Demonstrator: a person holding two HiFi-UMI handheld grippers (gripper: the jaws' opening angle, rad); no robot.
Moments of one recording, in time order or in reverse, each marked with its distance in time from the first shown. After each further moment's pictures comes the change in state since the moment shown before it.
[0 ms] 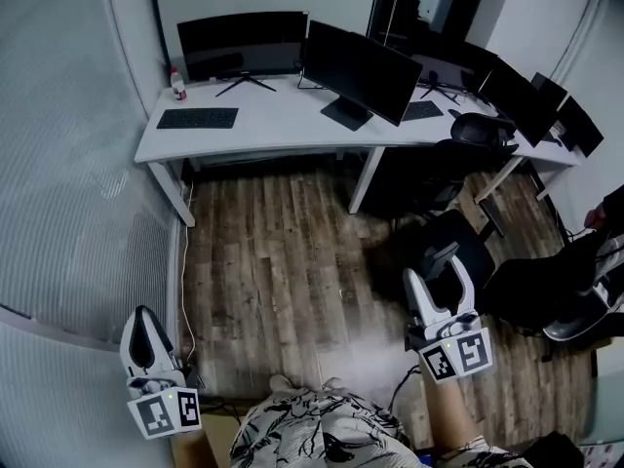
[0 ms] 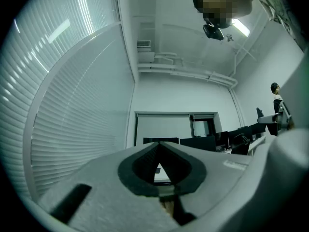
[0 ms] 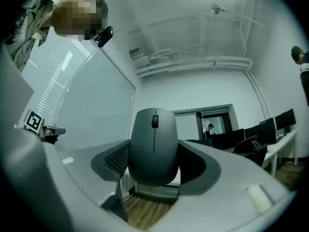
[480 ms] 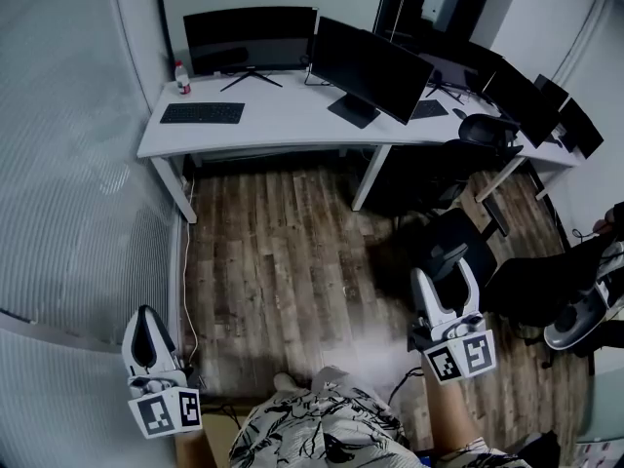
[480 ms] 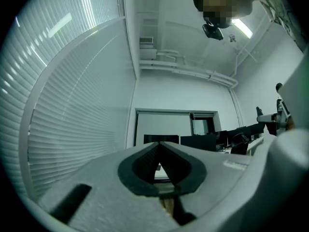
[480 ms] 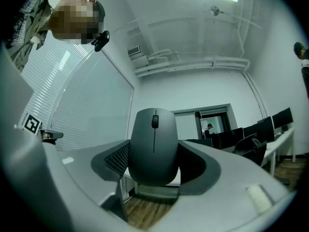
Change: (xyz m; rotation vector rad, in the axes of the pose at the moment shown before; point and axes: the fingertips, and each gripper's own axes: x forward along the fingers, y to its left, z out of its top) left arm 0.012 0.041 -0.015 -0.022 0.025 -0.023; right arm 0.018 0.030 -0.006 0.005 -0.002 -0.031
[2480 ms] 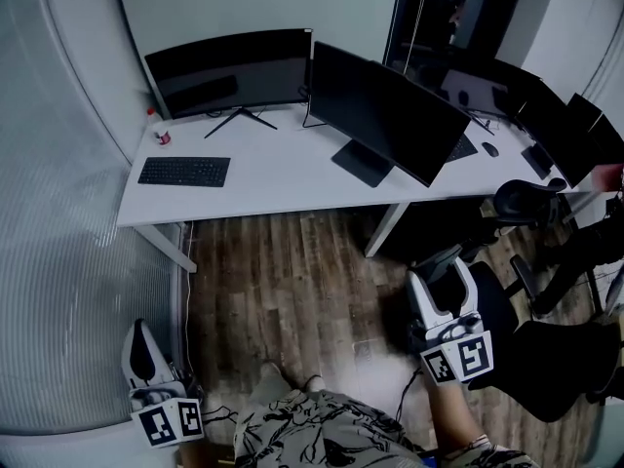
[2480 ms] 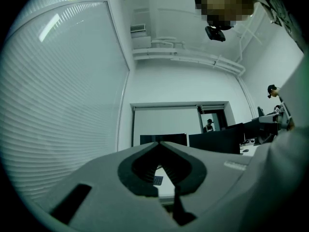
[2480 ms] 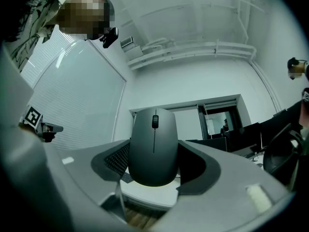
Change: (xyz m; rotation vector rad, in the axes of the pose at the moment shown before) left arm 0.331 -0.066 -0.047 0.050 0.001 0.077; right arm 0.311 -0.187 -0.076 0.000 -0.018 0.055
